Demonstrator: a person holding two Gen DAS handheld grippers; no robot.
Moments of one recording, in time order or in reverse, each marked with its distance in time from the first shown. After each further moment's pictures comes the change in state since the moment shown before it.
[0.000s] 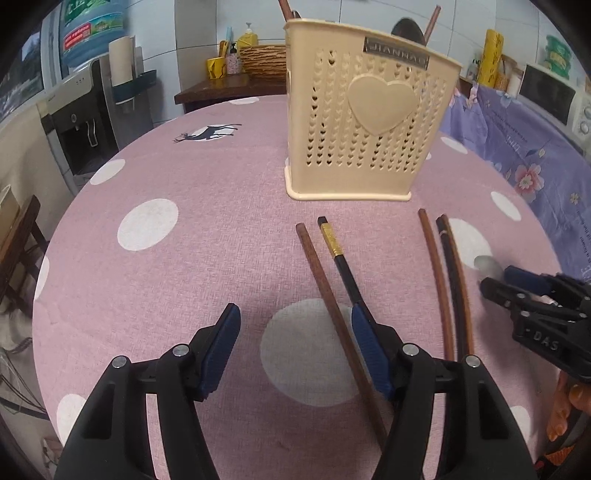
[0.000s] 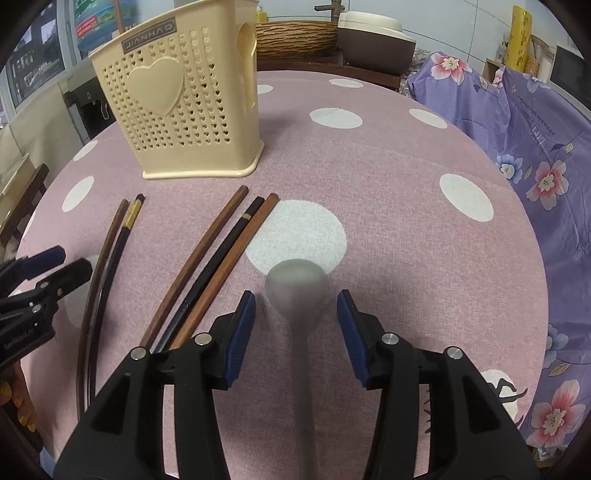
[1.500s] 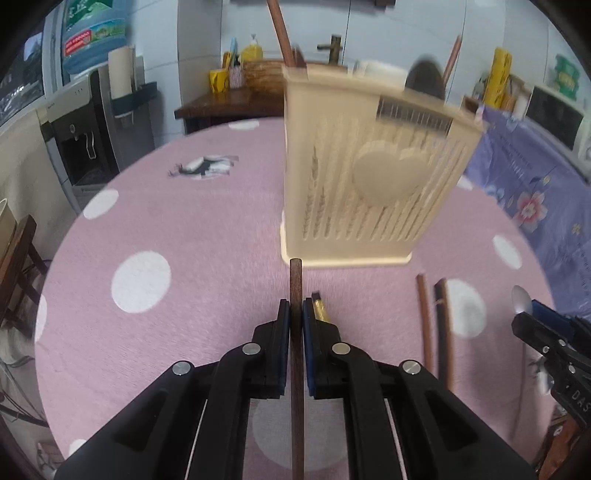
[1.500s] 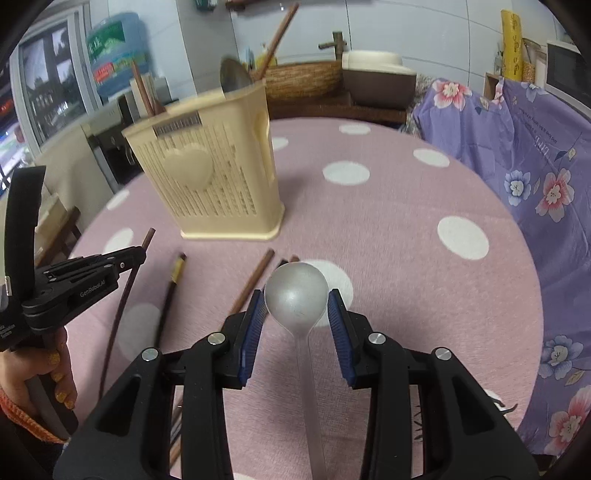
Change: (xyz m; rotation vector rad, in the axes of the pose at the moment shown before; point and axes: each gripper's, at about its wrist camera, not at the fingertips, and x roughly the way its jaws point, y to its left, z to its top) left arm -0.014 -0.001 0.052 -0.053 -0.080 -0.030; right arm -0.052 -0.011 0.024 0.061 -0.160 0.126
